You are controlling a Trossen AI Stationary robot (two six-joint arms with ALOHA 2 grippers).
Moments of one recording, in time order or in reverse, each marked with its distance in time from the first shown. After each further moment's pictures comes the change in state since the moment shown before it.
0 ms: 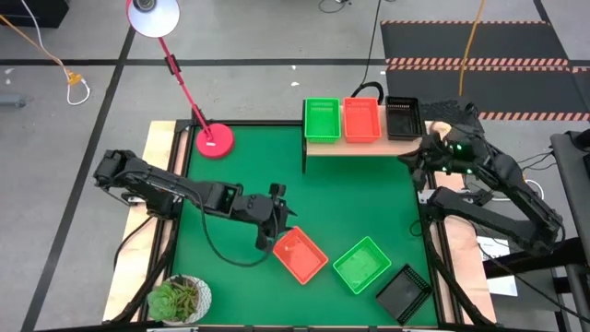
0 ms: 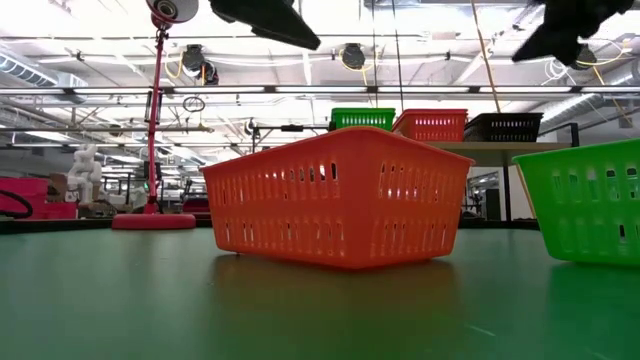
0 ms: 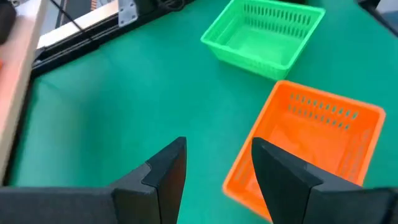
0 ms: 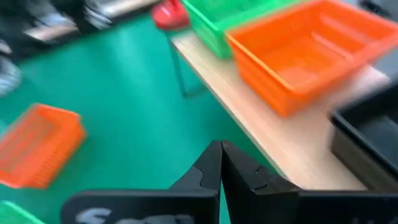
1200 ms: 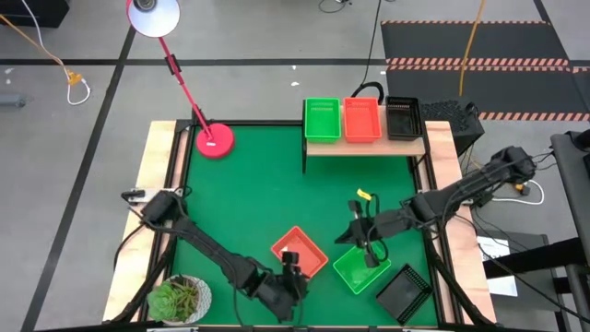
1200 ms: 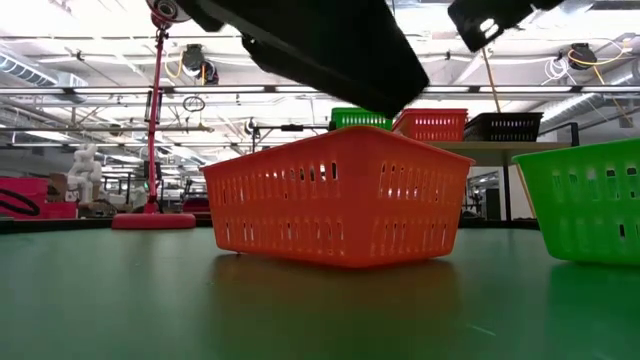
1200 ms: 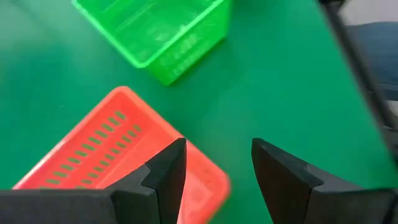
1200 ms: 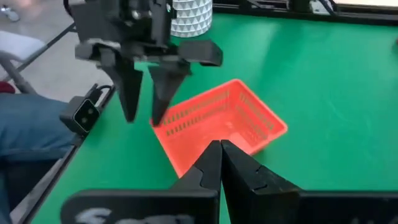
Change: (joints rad) left arm -0.363 0.569 0.341 0.042 -0.315 -0.496; right arm 1.095 0.678 -0.086 0.807 0.367 0.147
